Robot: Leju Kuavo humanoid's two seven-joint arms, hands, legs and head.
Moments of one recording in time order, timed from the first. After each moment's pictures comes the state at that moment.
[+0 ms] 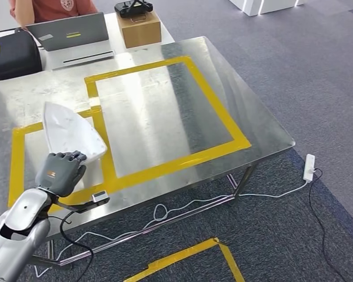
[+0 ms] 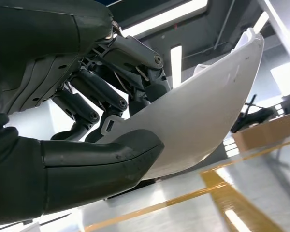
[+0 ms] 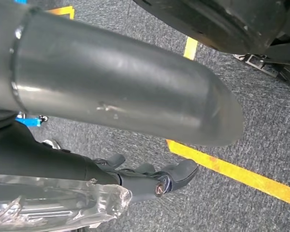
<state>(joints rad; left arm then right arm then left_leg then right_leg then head) -0.28 0.34 -0.51 -1.34 -1.28 0.21 -0.04 0.23 0.23 -0.39 -0.72 1.05 0.08 0.11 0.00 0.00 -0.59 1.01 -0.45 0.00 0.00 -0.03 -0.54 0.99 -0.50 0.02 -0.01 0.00</state>
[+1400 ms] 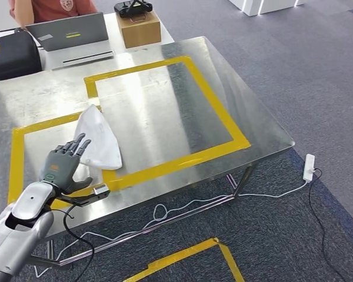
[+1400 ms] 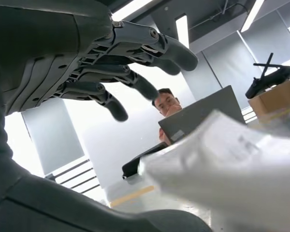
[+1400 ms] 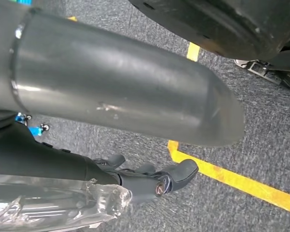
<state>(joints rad) -0.35 0.33 -0.54 -1.25 -1.29 0.10 0.06 0.23 0.16 -0.20 -0.65 0.82 0.02 0.16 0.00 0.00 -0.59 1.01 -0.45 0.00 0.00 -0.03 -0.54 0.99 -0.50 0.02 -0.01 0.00</state>
